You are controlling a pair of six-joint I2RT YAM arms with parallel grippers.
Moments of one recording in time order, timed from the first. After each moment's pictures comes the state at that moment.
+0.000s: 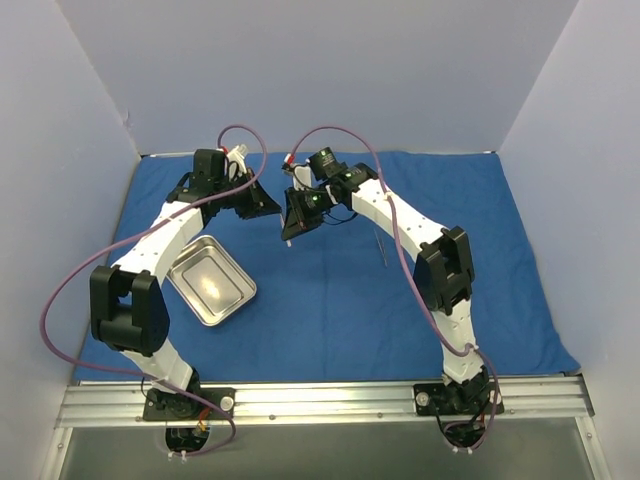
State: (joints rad) left arm -0.24 1.67 1.39 -0.40 0.56 -0.63; right arm 0.64 2.13 1.98 -0.77 -0.64 0.29
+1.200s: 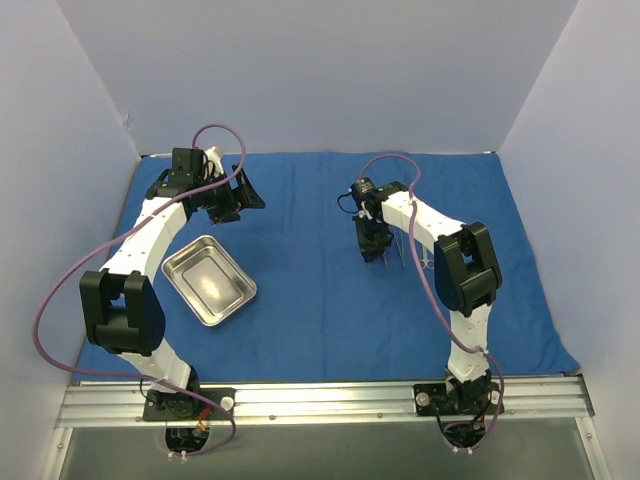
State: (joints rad) left arm -0.12 1.66 1.44 -0.59 0.43 -0.50; right arm 0.46 2.01 1.55 -0.91 0.04 0.37
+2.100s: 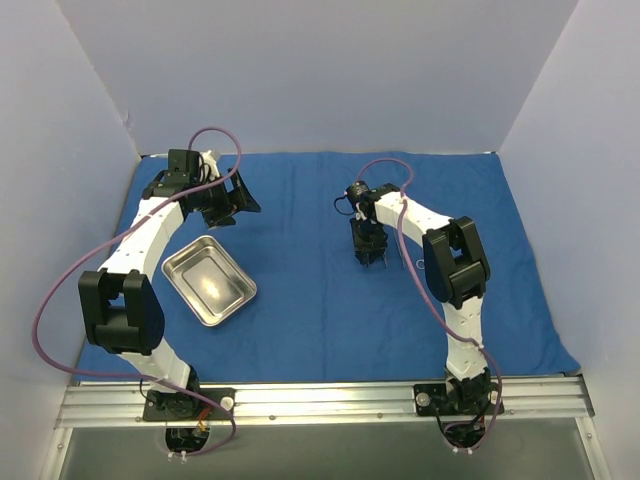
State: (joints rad) left arm -0.10 1.66 1.44 -0.64 0.43 -0.49; right arm 0.46 2.11 1.59 -0.89 0.06 0.38
